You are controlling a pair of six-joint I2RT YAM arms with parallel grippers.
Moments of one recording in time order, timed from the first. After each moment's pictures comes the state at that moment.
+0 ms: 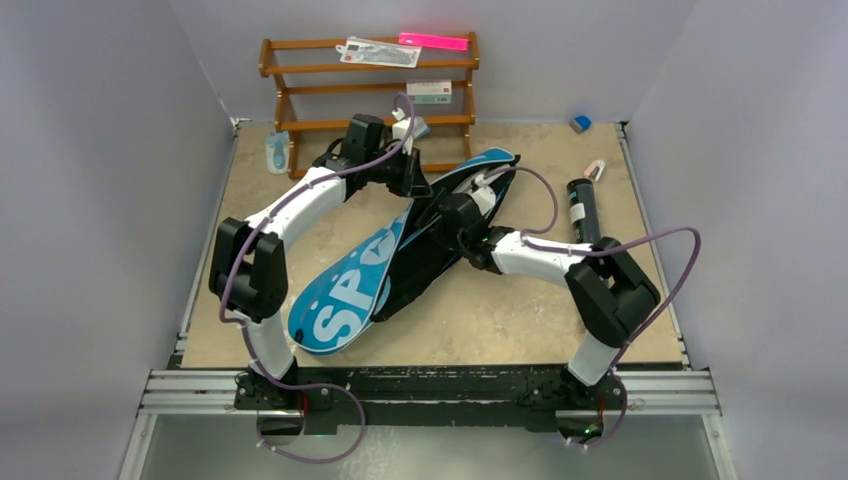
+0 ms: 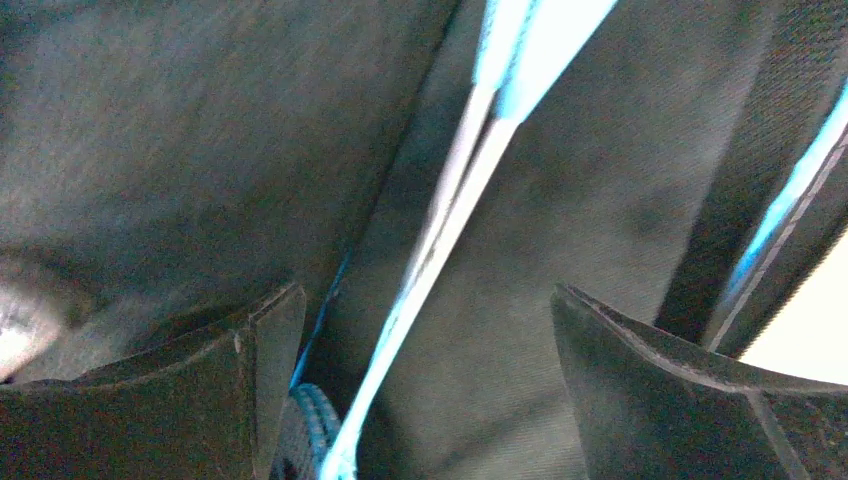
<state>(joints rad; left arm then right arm) -0.43 1.83 1.51 -0.32 0.66 -0.20 0.75 1.71 1.00 0.07 0.34 1.14</state>
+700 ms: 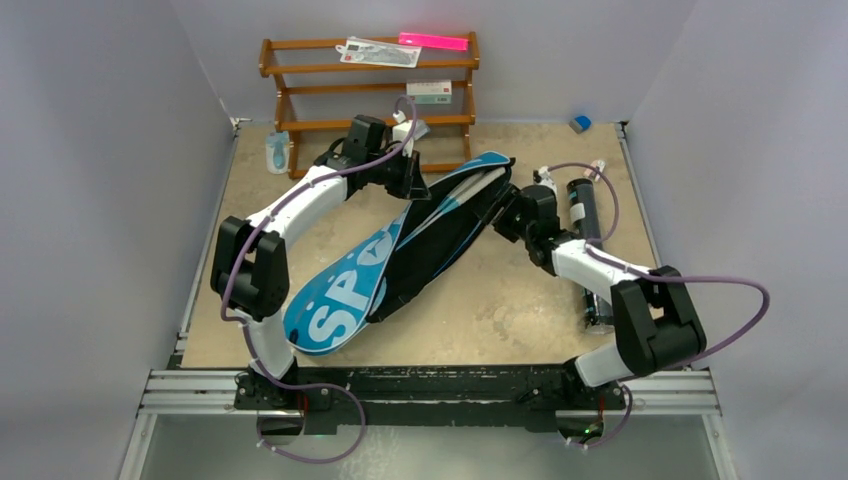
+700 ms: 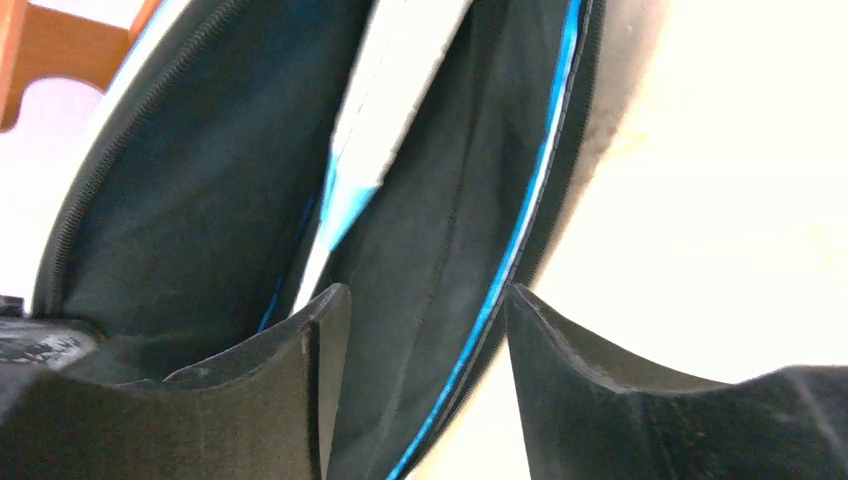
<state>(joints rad) -0.43 1.84 1.54 -0.38 0.62 -0.17 0.36 1.47 0.76 0.17 0.00 0.89</state>
